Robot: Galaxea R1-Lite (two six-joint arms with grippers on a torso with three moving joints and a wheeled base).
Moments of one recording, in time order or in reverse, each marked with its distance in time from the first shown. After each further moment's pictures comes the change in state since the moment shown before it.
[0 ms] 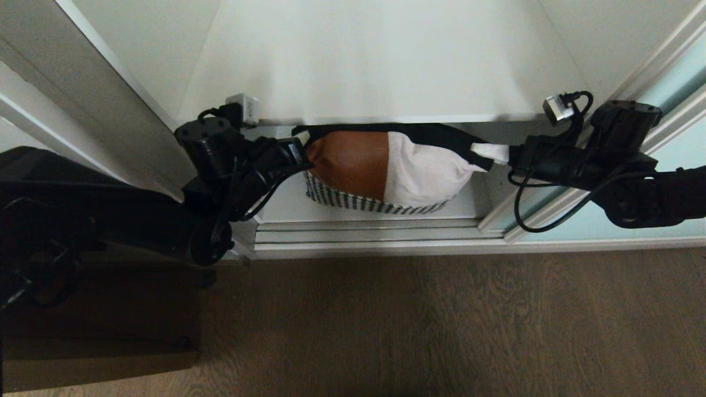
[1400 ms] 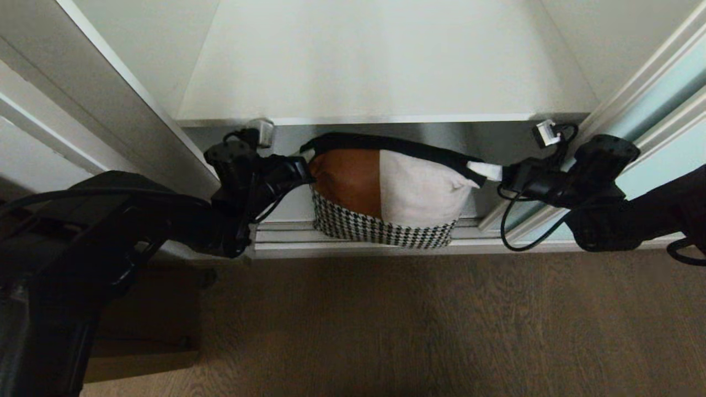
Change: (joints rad) left arm 0.087 0.250 -0.251 0.013 -0.119 -0.001; right arm -0.050 0.211 -0.039 -0.371 0.133 0.122
